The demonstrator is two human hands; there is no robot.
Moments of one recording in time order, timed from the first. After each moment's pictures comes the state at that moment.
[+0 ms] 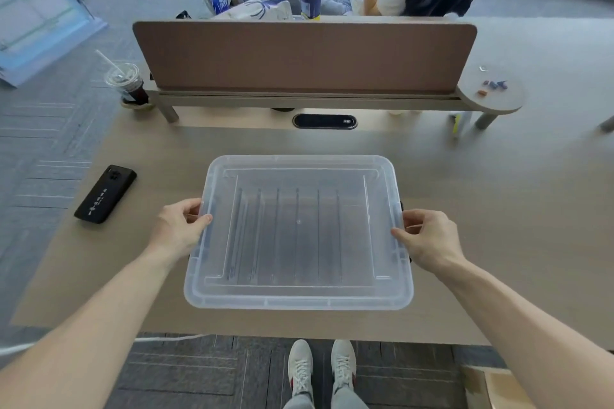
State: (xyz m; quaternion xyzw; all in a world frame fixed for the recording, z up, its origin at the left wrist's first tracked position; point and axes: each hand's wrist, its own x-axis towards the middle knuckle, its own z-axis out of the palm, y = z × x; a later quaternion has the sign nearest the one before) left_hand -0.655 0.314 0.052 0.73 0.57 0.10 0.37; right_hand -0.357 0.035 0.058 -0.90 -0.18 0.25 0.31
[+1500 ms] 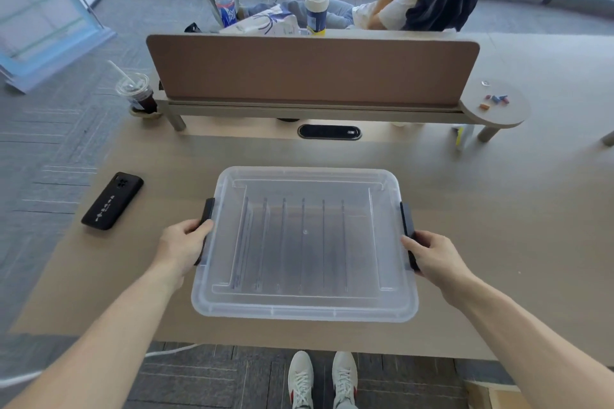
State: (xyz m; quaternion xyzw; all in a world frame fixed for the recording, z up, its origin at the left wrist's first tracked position) left_hand -0.662 0.304 0.051 0.57 0.63 0.13 0.51; right_hand -0.362 0.026 0.051 -0.84 -0.08 0.39 0.38
